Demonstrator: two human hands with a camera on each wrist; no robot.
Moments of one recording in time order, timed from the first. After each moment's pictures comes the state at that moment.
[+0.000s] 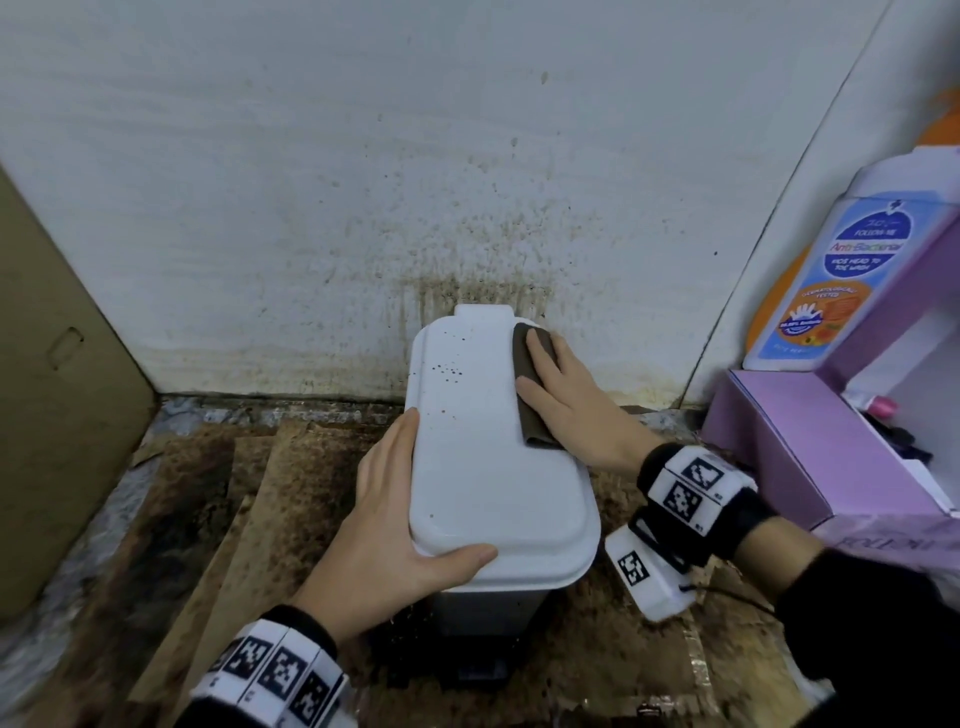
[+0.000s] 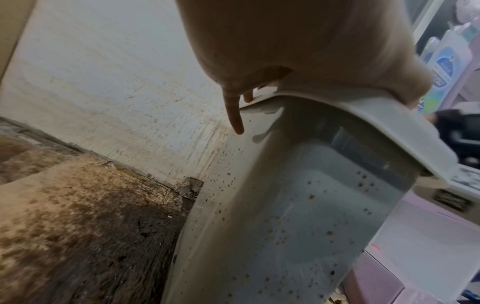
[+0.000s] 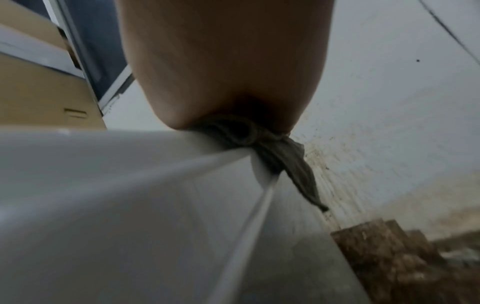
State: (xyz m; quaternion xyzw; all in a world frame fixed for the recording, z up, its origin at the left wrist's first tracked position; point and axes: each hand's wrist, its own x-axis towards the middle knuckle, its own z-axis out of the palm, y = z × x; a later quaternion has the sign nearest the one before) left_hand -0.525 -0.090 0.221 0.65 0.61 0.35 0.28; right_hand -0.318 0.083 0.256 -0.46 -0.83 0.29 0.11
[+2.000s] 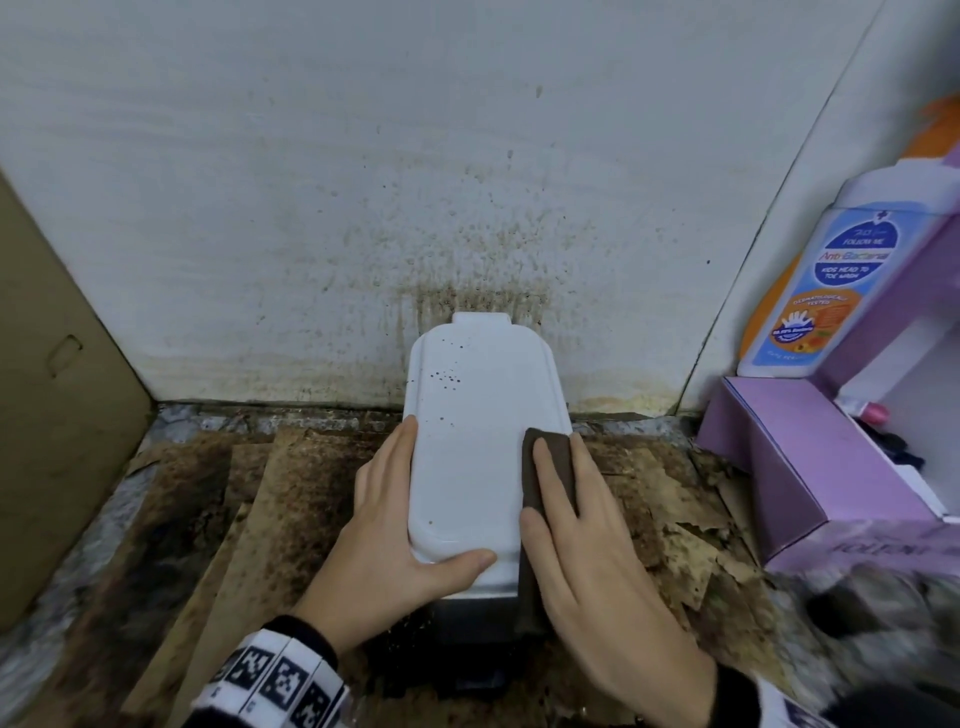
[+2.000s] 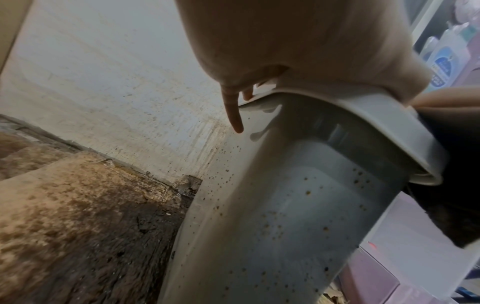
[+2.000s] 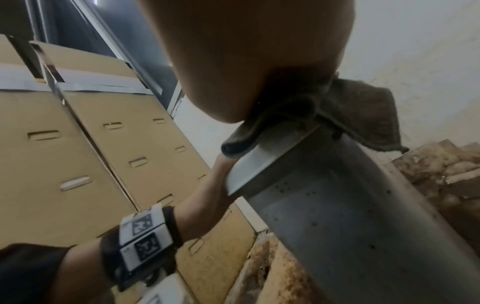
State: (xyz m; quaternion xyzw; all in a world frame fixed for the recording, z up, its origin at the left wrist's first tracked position) left_hand -0.520 -0.094 0.219 0.65 0.62 0.36 0.26; right_hand -0.302 -0.073 0.246 -0.46 -0.85 0.16 0.19
